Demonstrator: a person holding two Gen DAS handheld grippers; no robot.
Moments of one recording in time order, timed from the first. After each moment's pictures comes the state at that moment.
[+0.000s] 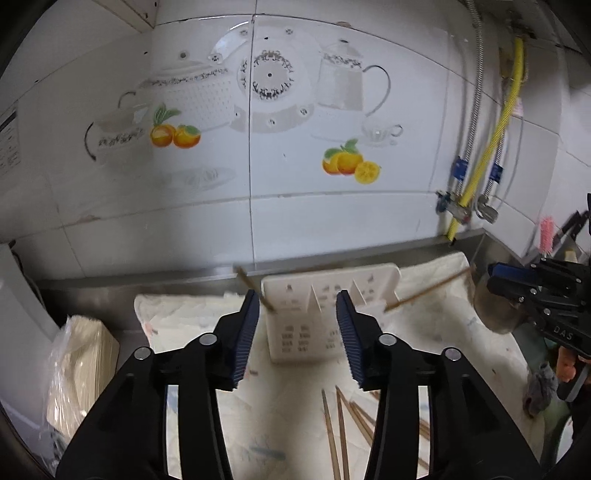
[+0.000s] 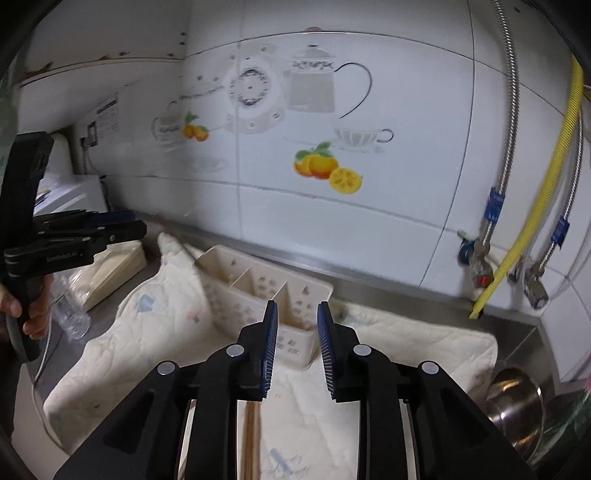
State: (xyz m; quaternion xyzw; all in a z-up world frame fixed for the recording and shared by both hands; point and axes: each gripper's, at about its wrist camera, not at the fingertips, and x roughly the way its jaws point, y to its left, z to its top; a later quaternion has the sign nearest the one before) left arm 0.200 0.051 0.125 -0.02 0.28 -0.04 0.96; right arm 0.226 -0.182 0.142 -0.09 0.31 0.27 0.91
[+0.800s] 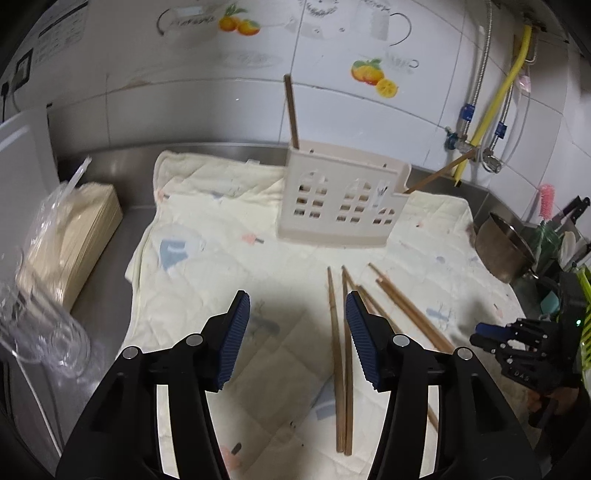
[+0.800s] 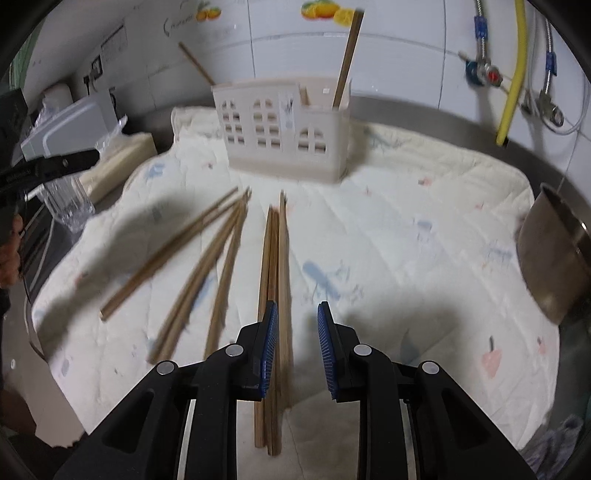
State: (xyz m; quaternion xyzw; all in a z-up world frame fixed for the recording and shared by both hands) left arm 0.099 0.071 0.009 -0.09 0.34 -0.01 0.94; right arm 0.123 -0.218 -0.028 -0.08 0.44 0.27 0.85
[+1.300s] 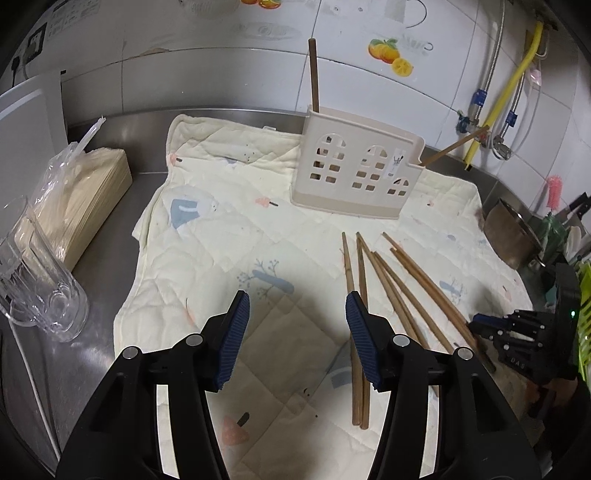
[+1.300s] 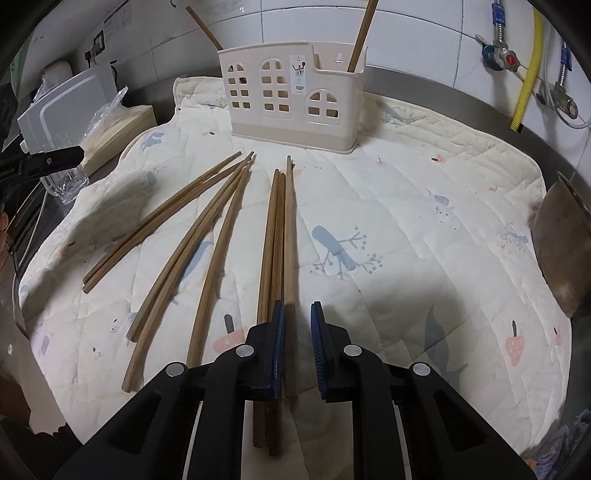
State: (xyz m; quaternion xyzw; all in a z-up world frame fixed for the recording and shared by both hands) left arm 0.085 0.078 -0.019 -0.10 0.37 0.00 0.93; right arm 0.121 -0.211 -0.051 -0.11 0.45 0.27 0.84
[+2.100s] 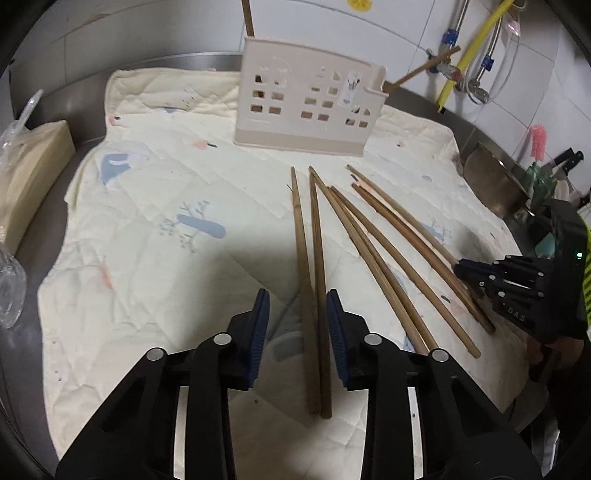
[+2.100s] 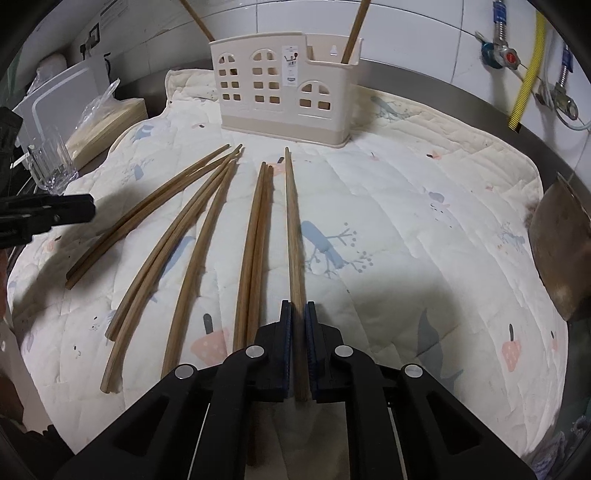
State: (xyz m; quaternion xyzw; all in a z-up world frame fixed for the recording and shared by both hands) left arm 0.102 0.029 -0.071 -0.08 0.43 -0.06 0.90; right arm 0.130 -0.213 -0.059 -0.12 0.46 0.26 0.84
